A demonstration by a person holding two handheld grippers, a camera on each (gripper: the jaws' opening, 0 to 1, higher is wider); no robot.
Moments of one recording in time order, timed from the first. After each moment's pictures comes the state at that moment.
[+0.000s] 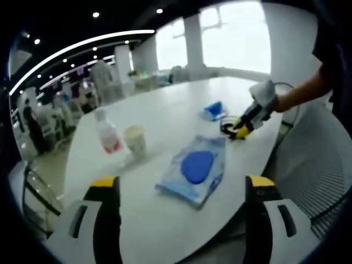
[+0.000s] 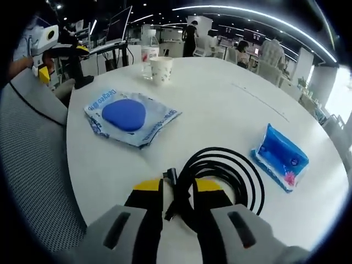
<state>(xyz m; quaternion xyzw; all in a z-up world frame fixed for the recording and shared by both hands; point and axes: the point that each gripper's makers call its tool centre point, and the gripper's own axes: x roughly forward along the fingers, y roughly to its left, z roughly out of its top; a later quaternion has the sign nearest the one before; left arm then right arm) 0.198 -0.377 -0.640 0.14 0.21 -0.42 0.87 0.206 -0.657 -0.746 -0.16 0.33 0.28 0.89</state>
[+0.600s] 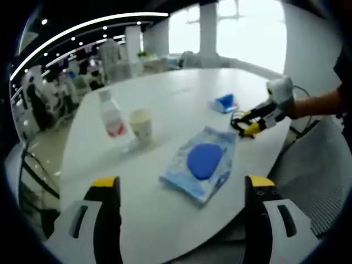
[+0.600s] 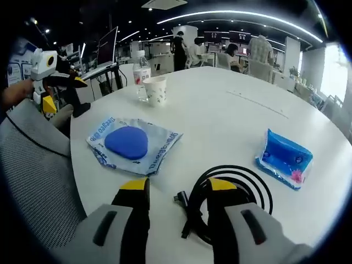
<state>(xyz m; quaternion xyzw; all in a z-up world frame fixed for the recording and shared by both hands) 0.224 -0.378 -0.654 0.09 0.30 -0.37 0.88 0.220 -0.638 -0.725 -0.07 0.31 0.26 0.91</state>
